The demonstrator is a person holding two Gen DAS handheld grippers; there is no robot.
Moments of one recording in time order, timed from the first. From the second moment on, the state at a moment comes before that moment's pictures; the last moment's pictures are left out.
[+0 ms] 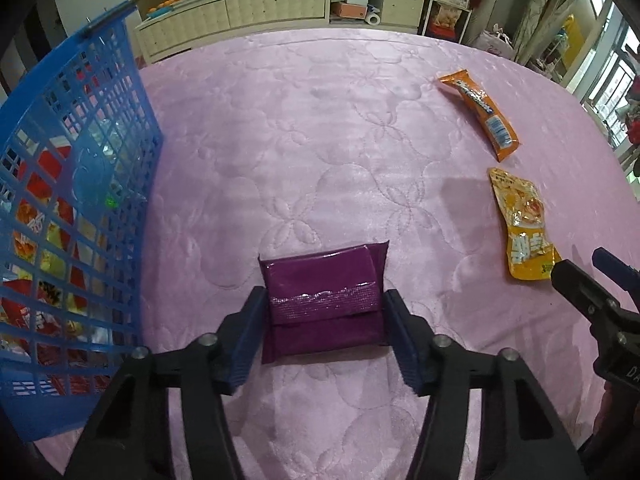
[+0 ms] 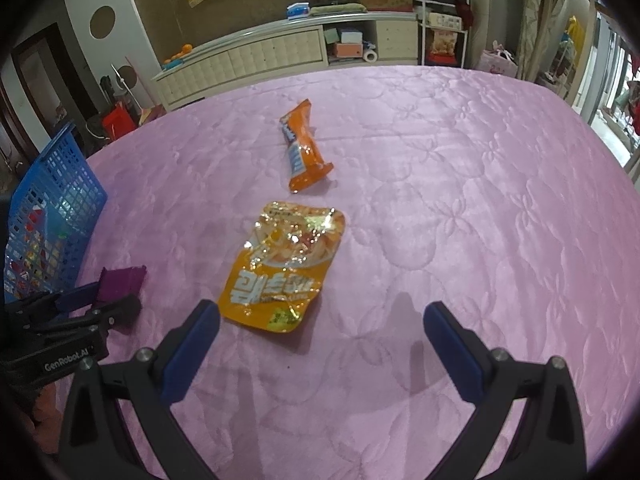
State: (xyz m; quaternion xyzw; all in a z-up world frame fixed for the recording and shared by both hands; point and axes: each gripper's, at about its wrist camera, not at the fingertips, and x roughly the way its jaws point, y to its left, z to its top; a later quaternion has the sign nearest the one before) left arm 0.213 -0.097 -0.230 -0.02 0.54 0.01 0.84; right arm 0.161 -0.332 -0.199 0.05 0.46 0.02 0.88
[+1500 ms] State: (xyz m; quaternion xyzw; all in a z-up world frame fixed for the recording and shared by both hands) left arm 0.207 -0.090 -0.214 -0.04 0.48 -0.03 0.88; right arm 0.184 -0.275 -0.202 -0.07 0.47 0.10 0.87
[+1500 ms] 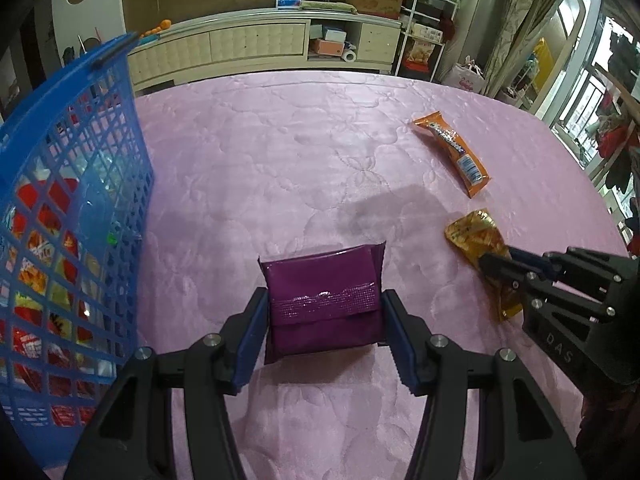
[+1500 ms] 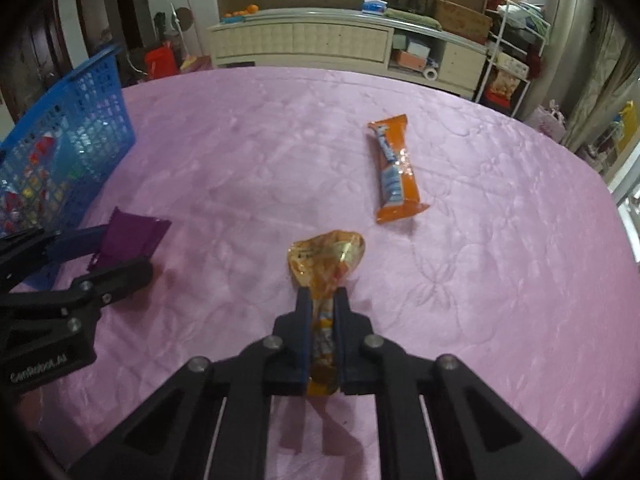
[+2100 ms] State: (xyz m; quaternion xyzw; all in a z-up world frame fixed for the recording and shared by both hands) left arm 0.151 -0.089 -0.131 -0.05 0.41 -0.03 0.91; right arm 0.124 -0.255 -0.108 -0.01 0.41 0.14 0.90
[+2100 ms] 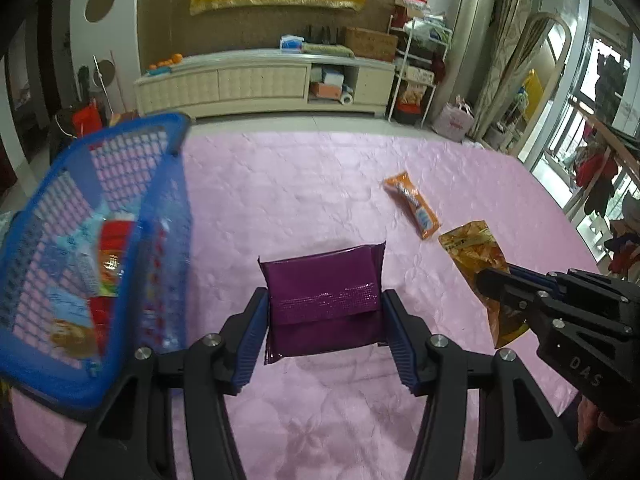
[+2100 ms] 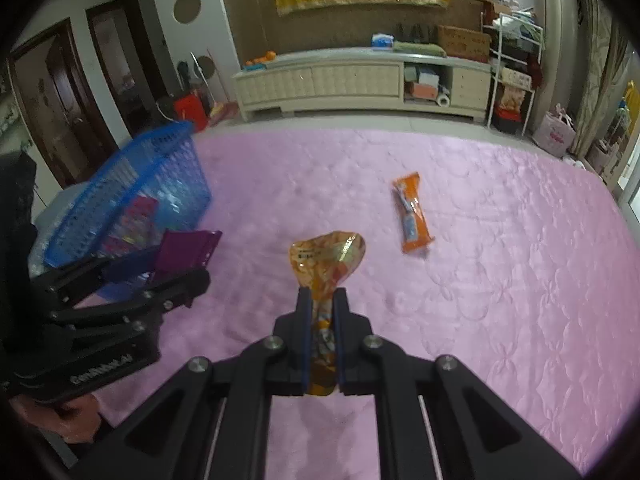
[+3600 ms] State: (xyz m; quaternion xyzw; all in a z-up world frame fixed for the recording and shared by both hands) left arm 0.061 0.128 -0.072 -0.09 0.33 0.14 0.93; right arm 0.140 -0.016 -0.099 -0.10 0.42 0.33 0.84
